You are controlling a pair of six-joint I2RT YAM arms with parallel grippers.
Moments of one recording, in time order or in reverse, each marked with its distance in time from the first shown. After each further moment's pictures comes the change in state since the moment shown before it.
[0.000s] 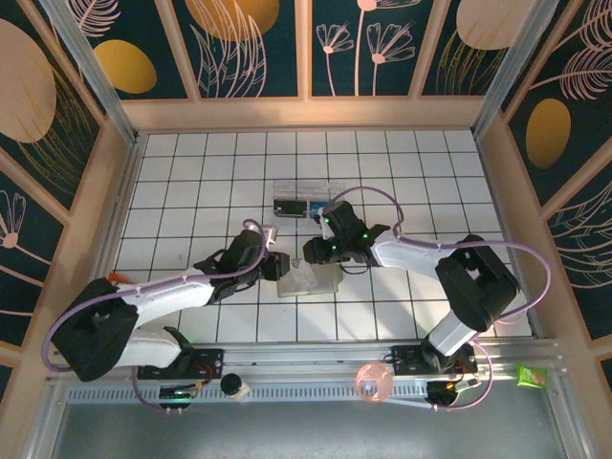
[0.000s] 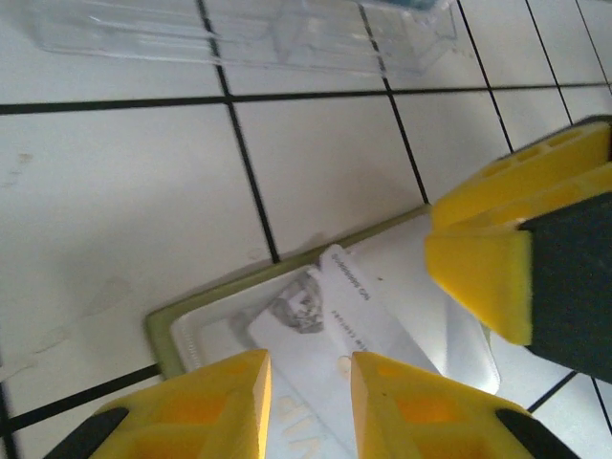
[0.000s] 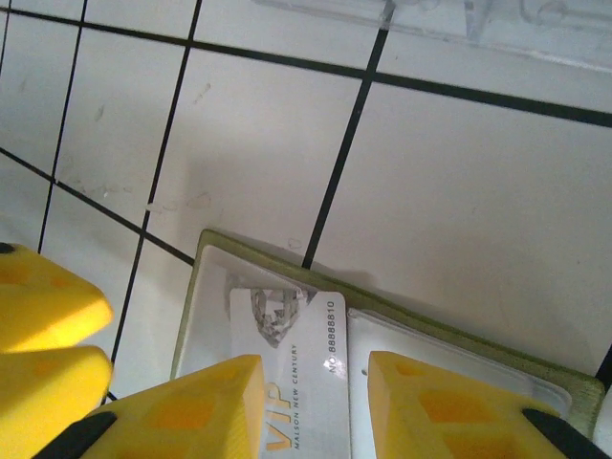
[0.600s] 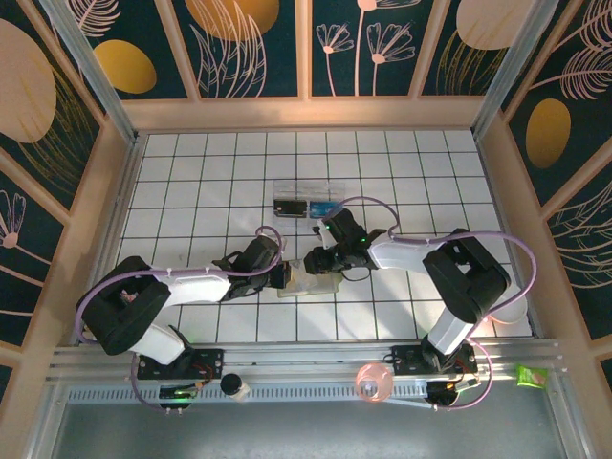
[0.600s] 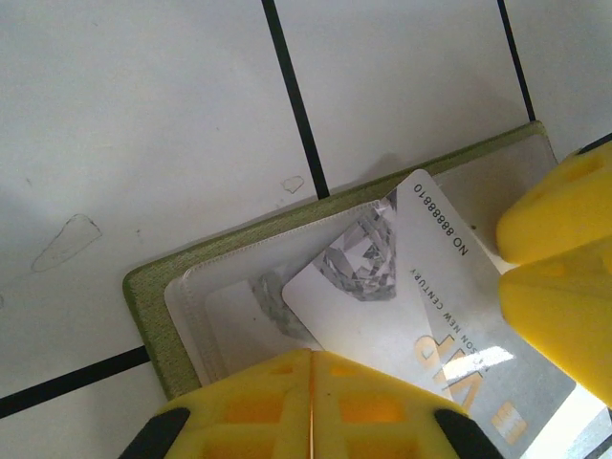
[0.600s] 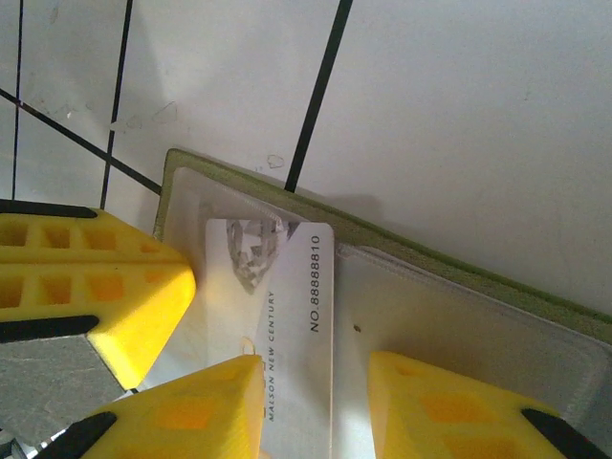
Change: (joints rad) left arm -0.032 0.170 0.015 0.010 -0.023 0.002; right arm -0.010 0.064 -0.051 0.039 -0.121 -0.013
